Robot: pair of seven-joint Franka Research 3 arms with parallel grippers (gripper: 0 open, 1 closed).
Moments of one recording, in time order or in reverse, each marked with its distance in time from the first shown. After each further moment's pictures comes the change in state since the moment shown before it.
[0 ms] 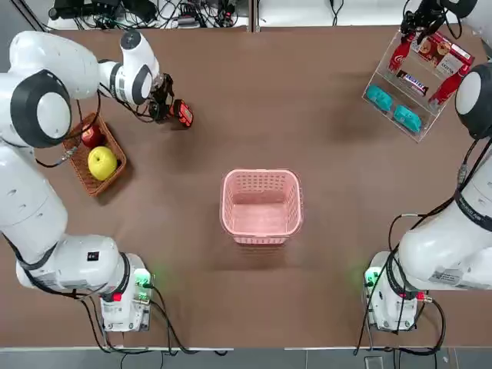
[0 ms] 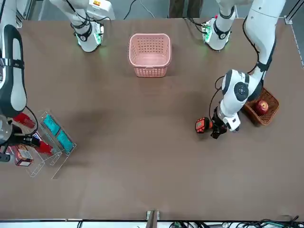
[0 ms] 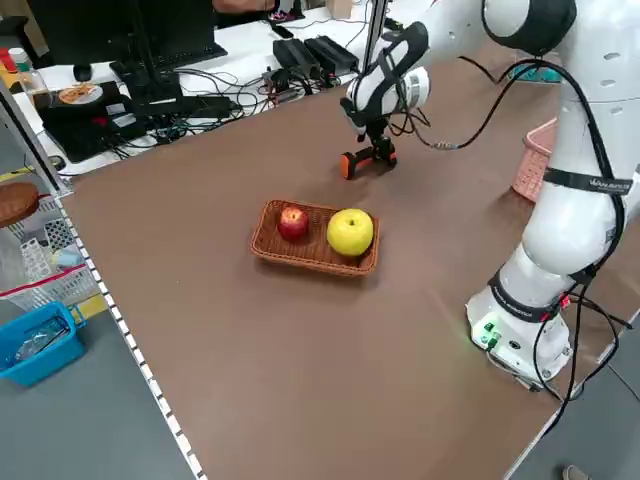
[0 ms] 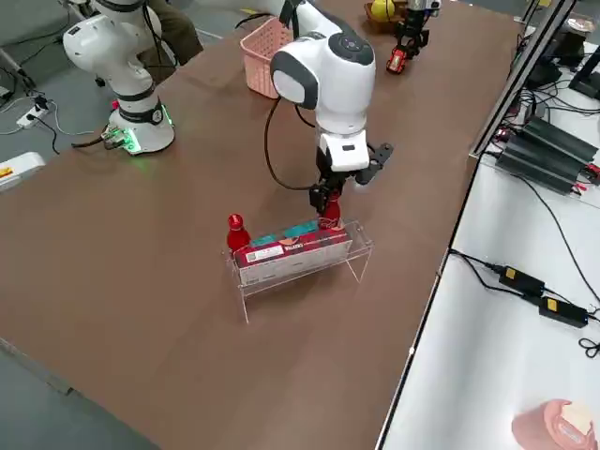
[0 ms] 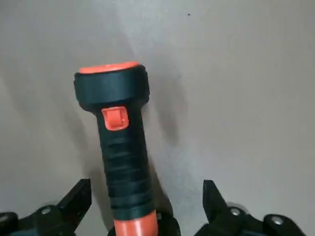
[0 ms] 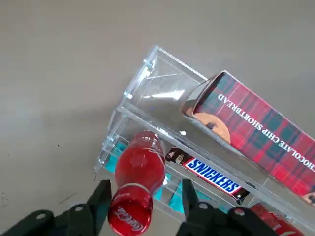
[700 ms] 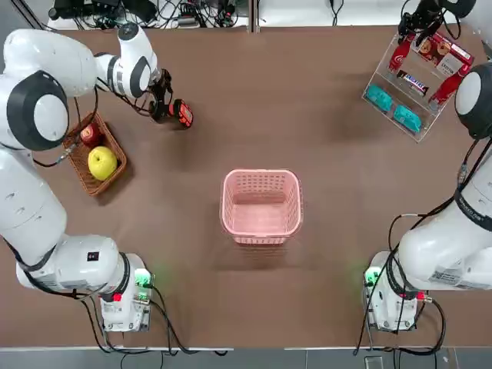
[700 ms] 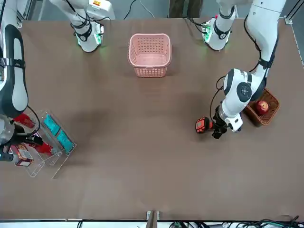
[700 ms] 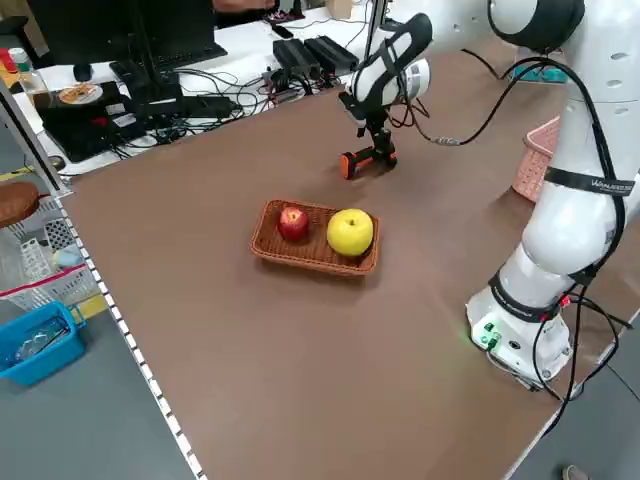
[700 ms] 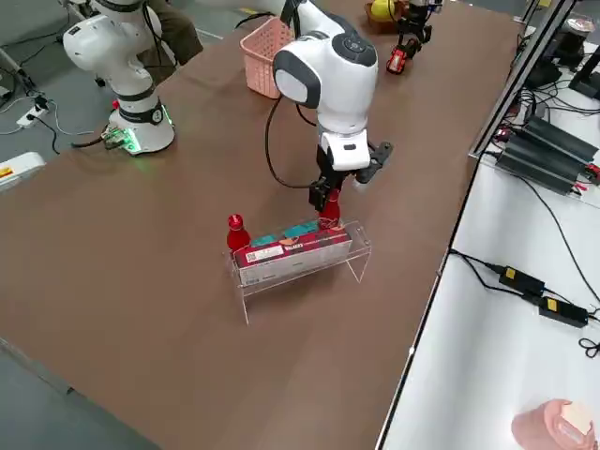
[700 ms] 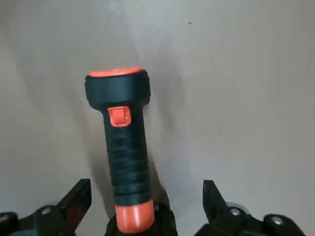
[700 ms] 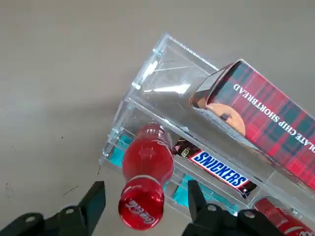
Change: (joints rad) left arm -0.001 -0.034 0.001 0.017 -0.042 -0.072 0.000; right arm -0.001 0.000 0.011 0.000 -0.002 -0.029 -0.002
